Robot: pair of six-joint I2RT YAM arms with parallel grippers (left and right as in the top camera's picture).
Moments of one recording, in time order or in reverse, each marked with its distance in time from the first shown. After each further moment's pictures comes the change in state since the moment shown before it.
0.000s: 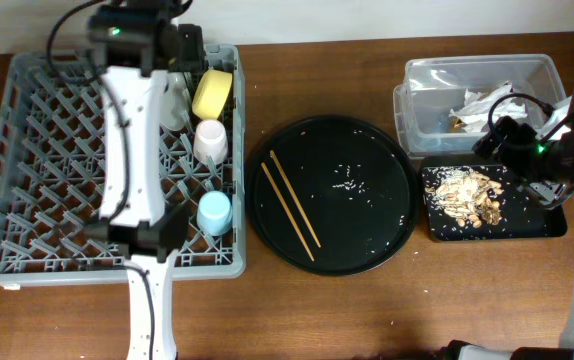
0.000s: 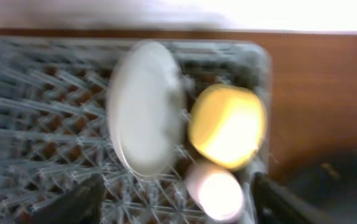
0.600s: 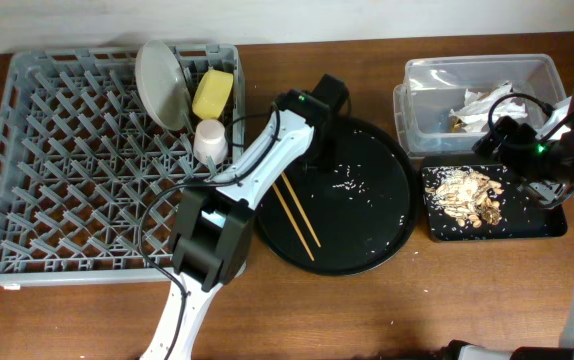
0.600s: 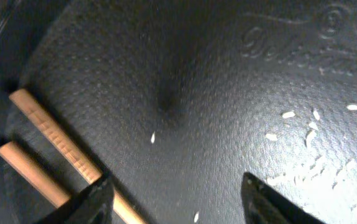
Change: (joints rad) left arm -0.423 -0.045 -1.000 0.524 0.206 -0.285; right arm 0.000 0.002 0.000 0.000 0.000 0.000
